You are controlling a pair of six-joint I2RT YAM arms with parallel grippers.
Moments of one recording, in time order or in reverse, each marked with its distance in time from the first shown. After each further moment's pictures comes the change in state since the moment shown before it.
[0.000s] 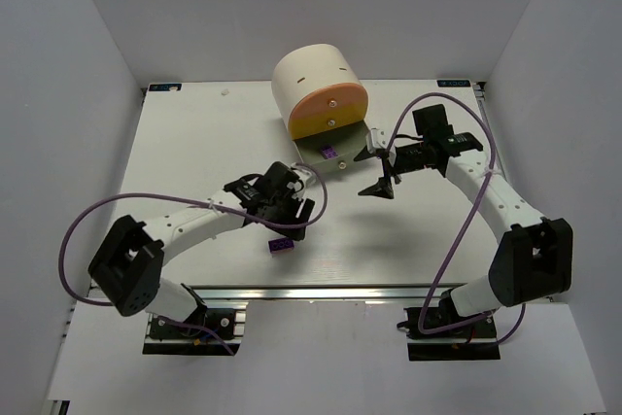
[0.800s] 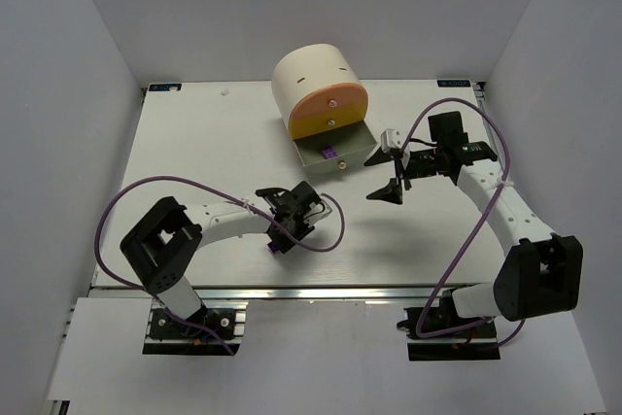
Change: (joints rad) left arm -0.133 0.229 0.035 -0.099 -0.204 0.382; right arm -0.069 -0.089 -0.100 -0.010 -0.074 0.080
